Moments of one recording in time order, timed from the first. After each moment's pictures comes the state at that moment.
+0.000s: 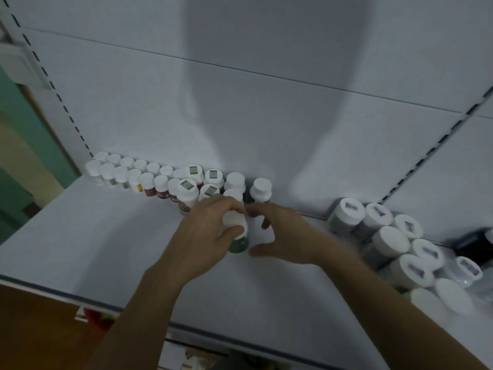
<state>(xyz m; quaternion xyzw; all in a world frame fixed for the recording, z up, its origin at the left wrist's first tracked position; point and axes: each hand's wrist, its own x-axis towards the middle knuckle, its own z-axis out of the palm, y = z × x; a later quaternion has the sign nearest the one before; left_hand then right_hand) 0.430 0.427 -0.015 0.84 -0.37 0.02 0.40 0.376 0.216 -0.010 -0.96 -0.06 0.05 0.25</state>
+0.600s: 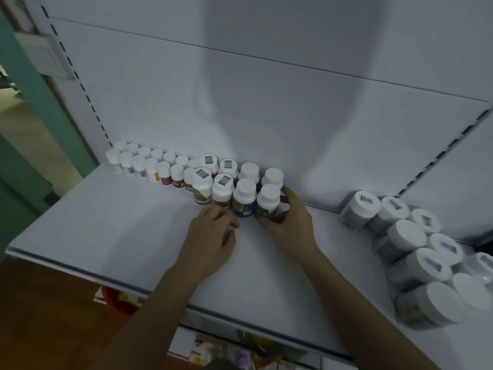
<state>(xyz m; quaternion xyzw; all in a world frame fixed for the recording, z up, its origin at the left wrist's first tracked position) 0.434 0.442 -0.092 0.89 -0.32 0.06 0.31 0.385 0.242 -0.073 -0.86 0.17 -0.16 0.44</state>
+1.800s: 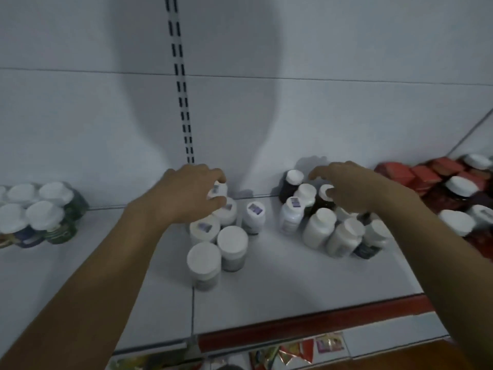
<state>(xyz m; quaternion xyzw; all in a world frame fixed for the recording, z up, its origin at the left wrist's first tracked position) 0.311 0.129 0.055 0.85 -0.52 -0.08 0.04 0.107 -0.124 0.073 -0.96 0.26 0.10 0.02</state>
